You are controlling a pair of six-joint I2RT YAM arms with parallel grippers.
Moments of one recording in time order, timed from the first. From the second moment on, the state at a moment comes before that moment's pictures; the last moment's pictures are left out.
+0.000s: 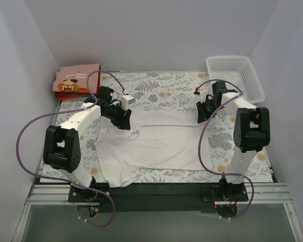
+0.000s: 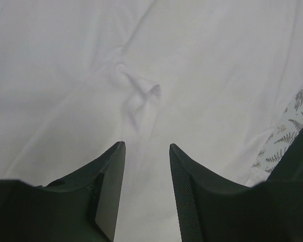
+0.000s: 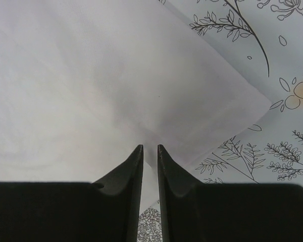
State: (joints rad) left arm -0.26 1.63 1.17 -0.70 0.63 0.43; right arm 0.07 1.89 1.31 -0.72 -0.47 -0.43
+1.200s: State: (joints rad) left arm -0.08 2.13 1.60 -0.53 0.36 0.13; right arm 0.10 2.18 1.71 -0.66 -0.37 -0.35
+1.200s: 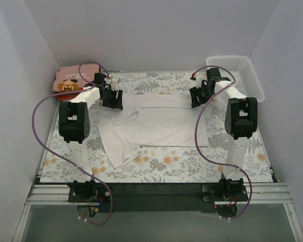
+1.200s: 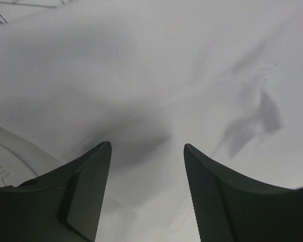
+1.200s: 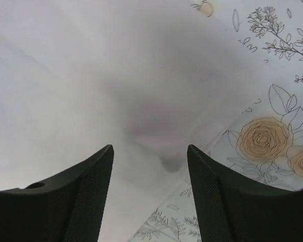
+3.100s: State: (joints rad) left arm -0.30 1.20 0.59 -0.70 0.31 0.81; right arm 0.28 1.44 0.76 -0.61 -0.11 -0.72
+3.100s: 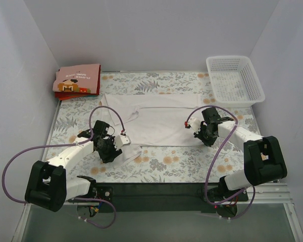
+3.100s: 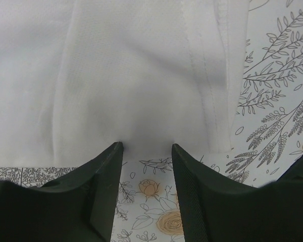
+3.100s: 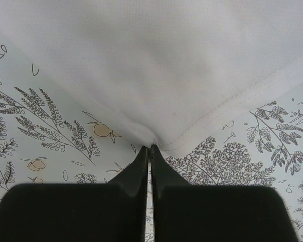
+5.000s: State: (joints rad) left arm -0.10 1.70 1.26 -0.78 0.35 0.72; right arm 0.20 1.84 1.36 -0.80 -0.15 -0.87
